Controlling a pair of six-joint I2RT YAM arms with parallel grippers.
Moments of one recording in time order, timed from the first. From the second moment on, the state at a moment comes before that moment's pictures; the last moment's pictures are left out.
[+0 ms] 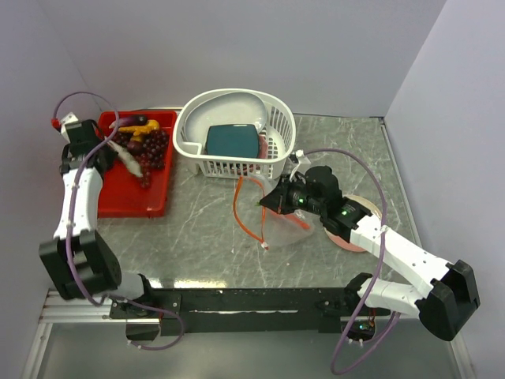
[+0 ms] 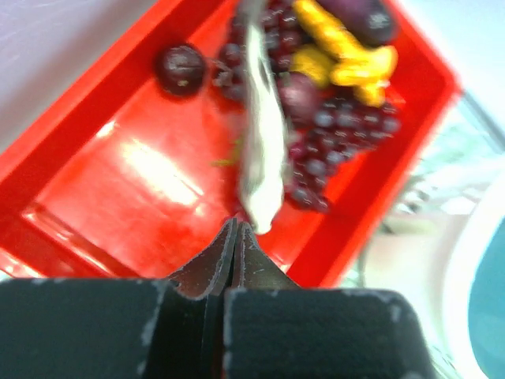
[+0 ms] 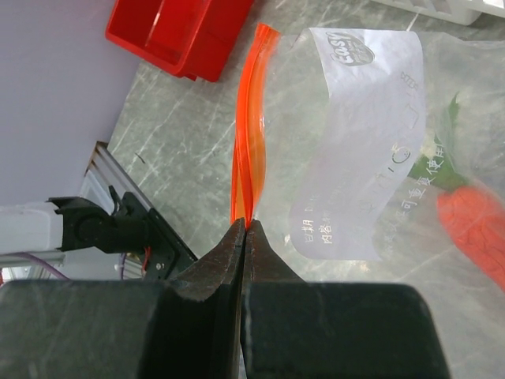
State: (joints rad) left arm 0.30 1.41 1.23 -0.43 -0.14 -0.48; right arm 0.66 1.09 0.81 -0.13 -0.27 0.62
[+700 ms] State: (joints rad) left arm 0.33 1.58 1.19 -0.38 -0.10 -0.56; right arm 0.74 1.18 0.89 -0.16 -0.21 0.61
